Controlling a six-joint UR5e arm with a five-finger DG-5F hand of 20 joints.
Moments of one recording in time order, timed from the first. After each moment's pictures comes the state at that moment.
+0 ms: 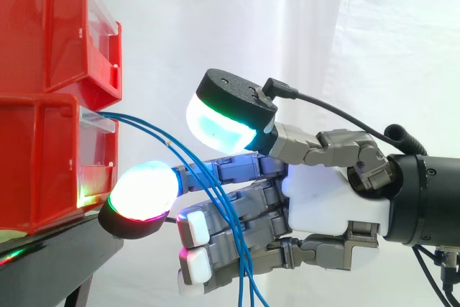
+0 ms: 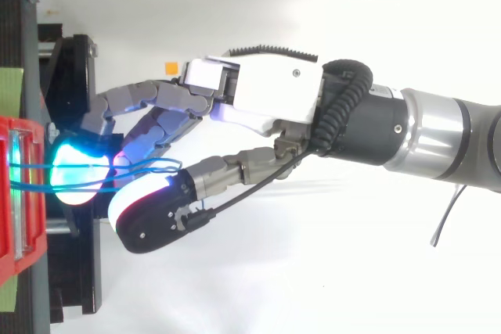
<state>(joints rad) 0.14 -2.38 -1.19 -2.61 -1.30 -0.14</state>
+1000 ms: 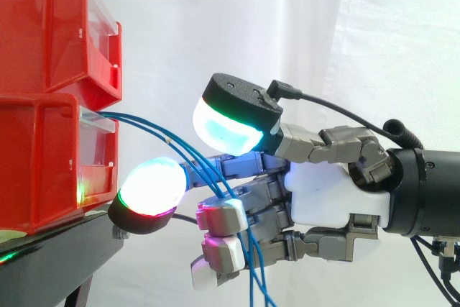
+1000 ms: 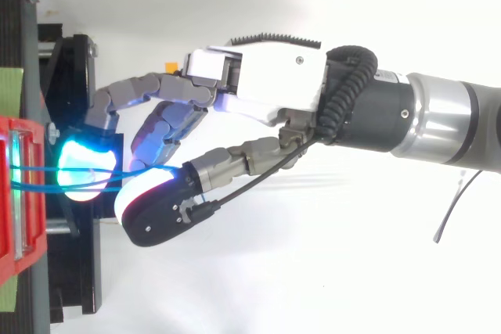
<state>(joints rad) 0.12 -2.37 -1.18 -2.64 -1.35 -0.14</state>
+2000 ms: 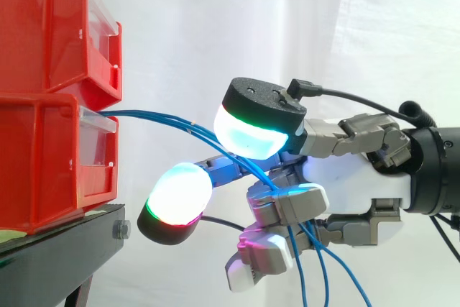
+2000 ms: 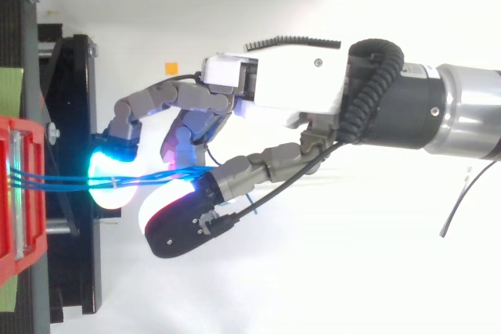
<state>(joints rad) 0.11 -2.32 -1.18 -2.79 -1.40 -0.20</state>
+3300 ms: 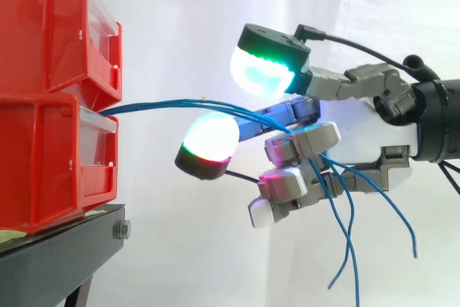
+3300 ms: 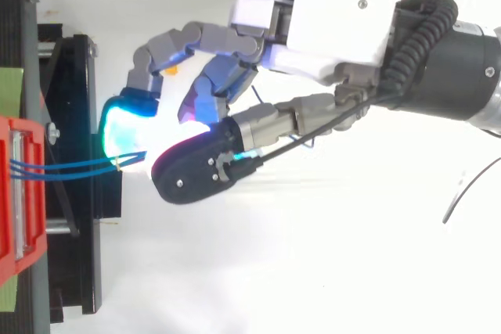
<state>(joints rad) 0.10 -2.25 -1.16 -2.90 -1.33 -0.13</state>
